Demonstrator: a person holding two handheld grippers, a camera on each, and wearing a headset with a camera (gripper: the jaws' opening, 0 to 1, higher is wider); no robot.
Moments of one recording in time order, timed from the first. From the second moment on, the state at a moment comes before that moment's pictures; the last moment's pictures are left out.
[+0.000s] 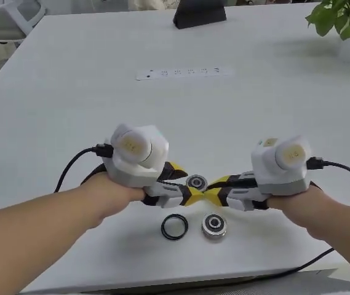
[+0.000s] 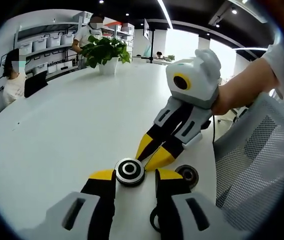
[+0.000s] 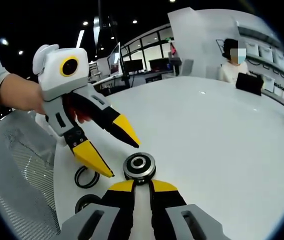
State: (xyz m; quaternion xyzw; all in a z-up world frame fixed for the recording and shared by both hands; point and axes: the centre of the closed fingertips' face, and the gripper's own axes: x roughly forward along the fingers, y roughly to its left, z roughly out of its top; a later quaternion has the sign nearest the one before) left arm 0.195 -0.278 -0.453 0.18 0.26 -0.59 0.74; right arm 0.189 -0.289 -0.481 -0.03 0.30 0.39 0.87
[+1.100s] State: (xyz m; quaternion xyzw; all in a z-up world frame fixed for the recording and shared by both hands) left arm 0.204 -0.284 -0.462 0.21 0.25 -0.58 0.75; right arm 0.190 -0.291 -0.481 -0.02 0.30 0.38 0.88
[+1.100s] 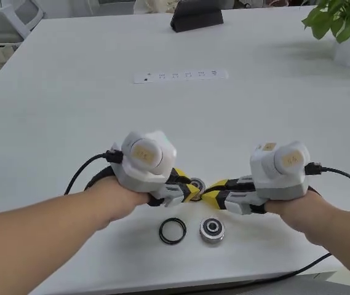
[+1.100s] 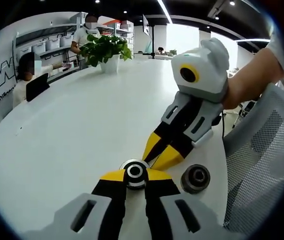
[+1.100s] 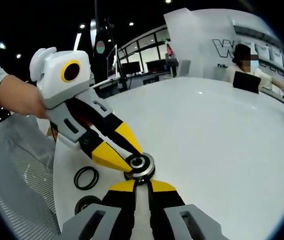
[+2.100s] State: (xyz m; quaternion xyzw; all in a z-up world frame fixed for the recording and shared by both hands) left arm 0.204 -0.283 -0.462 0.22 0.25 -0.57 0.75; right arm 0.193 -0.297 -0.472 0.15 0.31 0.31 0.89
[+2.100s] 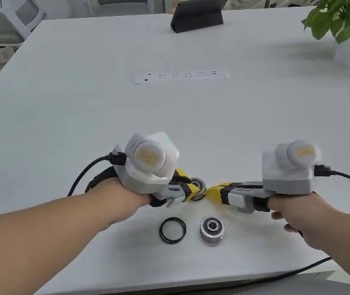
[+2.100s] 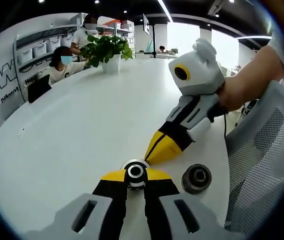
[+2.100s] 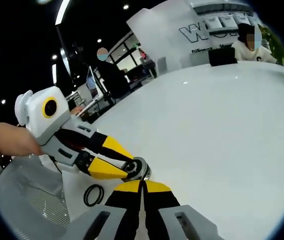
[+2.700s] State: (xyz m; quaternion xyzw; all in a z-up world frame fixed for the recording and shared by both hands) left arm 0.202 -0.284 -0.462 0.23 0.25 -0.56 0.75; right arm 0.196 -0.296 -0.464 0.17 0.29 0.32 0.89
